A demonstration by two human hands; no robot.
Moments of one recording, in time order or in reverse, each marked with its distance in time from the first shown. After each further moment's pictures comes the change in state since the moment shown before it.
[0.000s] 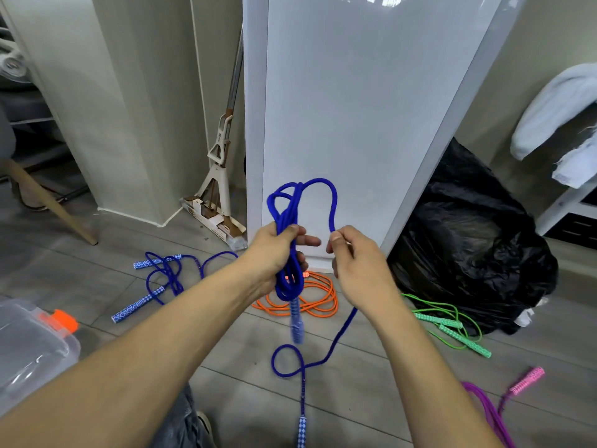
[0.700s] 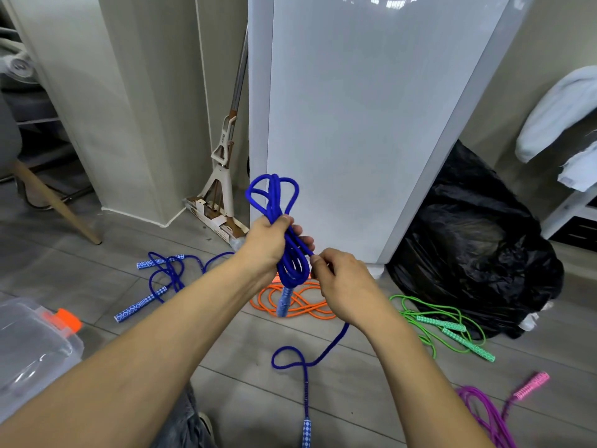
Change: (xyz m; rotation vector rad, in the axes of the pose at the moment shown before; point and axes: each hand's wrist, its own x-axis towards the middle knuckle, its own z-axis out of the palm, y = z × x) left_hand 0.009 0.008 -0.002 -0.208 0.065 0.110; right_hand -0.005 -0.002 0.015 -0.194 -0.235 0.024
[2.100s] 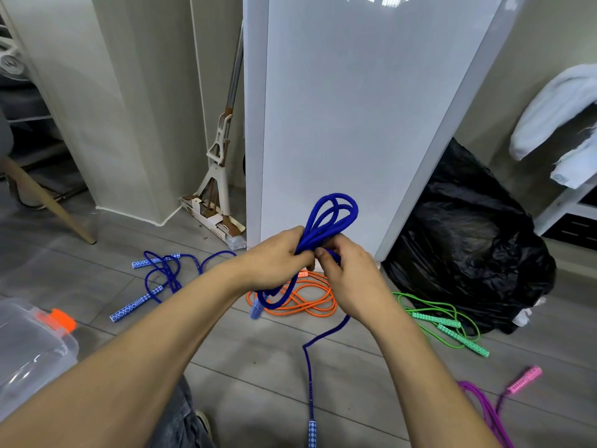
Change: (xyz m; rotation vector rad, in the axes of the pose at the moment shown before) left_hand -0.017 0.011 -0.013 1.152 -0.527 0.273; right_hand 0.002 0.013 -0.007 0.058 0.122 -0.092
